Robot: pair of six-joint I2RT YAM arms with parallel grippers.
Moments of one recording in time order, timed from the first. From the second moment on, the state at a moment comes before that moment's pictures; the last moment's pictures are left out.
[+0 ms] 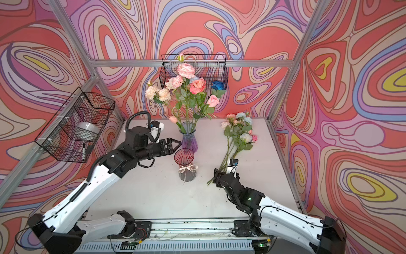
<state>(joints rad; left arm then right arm) -0.57 1.12 1.25 -0.57 0.22 -0.69 0.92 0.81 0.46 -0.22 0.59 0.76</state>
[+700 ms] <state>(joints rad) -0.57 0.46 0.63 -0.52 0.11 -0.73 0.31 1.36 0.80 -0.30 0.24 0.73</state>
